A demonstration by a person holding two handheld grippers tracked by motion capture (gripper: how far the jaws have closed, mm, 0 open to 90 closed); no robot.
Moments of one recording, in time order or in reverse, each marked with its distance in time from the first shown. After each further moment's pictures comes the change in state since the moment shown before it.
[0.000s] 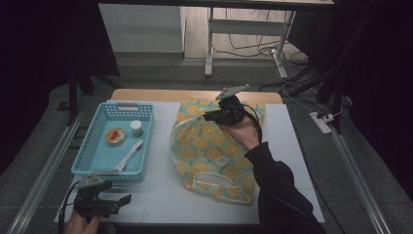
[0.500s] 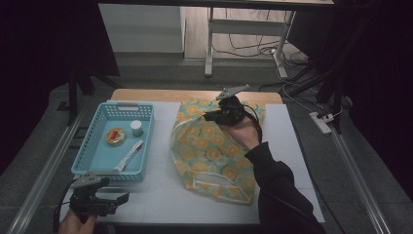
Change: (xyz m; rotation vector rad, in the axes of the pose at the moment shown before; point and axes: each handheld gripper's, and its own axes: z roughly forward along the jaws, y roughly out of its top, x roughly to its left) left arm -0.003 0.008 -0.012 -0.028 0.011 0.045; right arm -0.001 -0.001 0.001 0.004 -0.005 -0.001
